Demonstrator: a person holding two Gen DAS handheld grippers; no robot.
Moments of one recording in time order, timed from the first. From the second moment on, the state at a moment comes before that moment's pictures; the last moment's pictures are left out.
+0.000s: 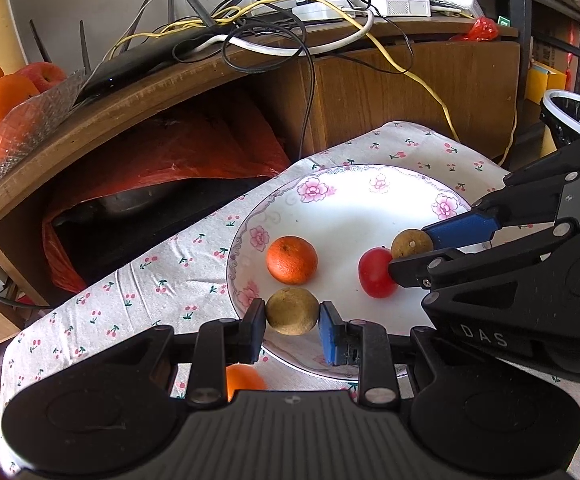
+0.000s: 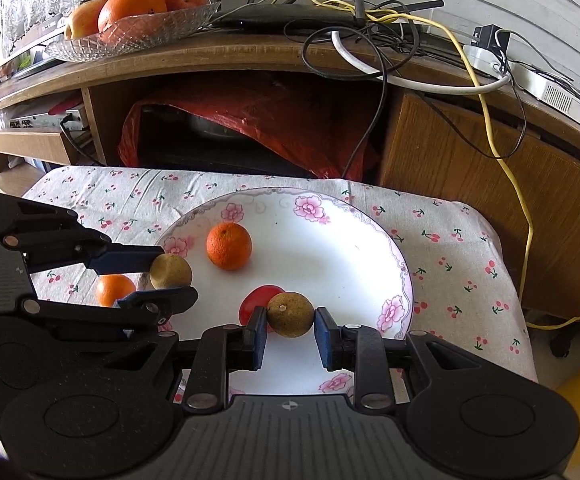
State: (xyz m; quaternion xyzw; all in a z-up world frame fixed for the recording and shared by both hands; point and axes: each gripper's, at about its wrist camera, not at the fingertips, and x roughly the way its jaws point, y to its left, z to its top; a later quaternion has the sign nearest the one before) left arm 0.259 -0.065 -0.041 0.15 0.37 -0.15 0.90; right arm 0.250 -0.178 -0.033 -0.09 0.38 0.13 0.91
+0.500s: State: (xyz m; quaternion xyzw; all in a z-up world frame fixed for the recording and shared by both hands) left arm 0.259 -0.063 -0.039 0.14 0.37 -0.14 0.91; right arm 0.252 -0.176 -0.033 -0.08 0.38 0.13 0.91
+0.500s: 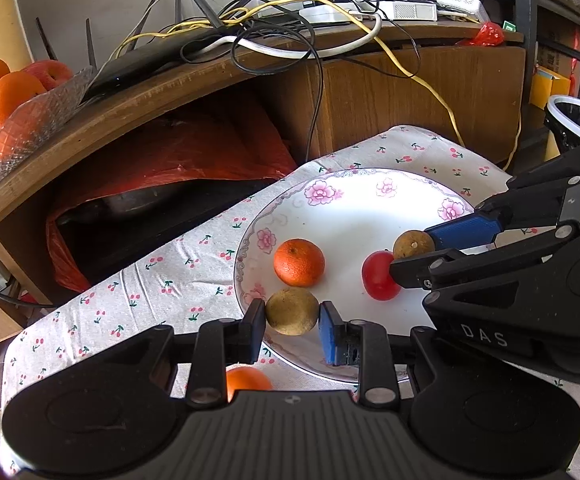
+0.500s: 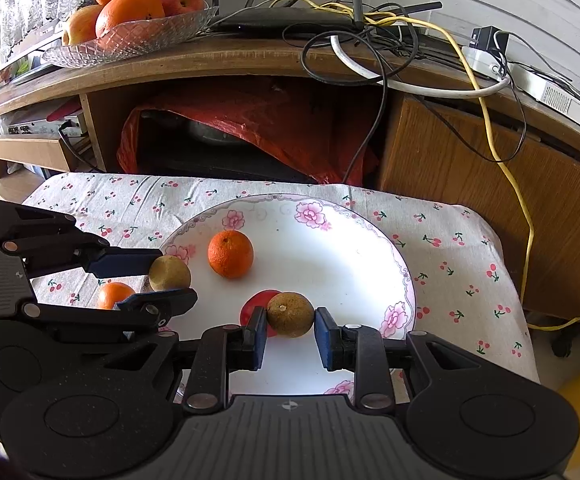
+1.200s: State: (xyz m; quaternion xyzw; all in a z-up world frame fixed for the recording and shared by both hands) left arm 0.255 -0.060 -0.030 0.14 0.36 -0.14 0.91; right arm 0.253 -0.185 -0.024 -0.04 0.37 0.13 0.92
